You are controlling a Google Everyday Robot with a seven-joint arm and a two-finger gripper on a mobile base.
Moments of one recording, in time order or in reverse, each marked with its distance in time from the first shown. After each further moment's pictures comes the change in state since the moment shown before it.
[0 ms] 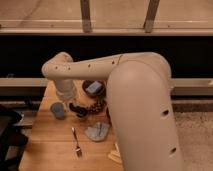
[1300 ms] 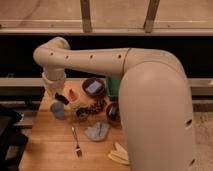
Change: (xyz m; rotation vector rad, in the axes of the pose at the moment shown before) arm -0.057 0.052 -0.073 -0.128 -0.233 -0.192
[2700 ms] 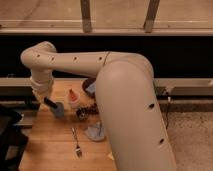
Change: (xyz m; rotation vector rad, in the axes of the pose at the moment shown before) arm -0.024 0.038 0.040 -0.086 0.059 -0.097
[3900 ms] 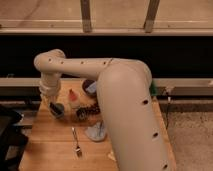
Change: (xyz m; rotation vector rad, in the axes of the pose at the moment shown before) arm 0.017 -0.021 0.038 -0.097 0.047 0.070
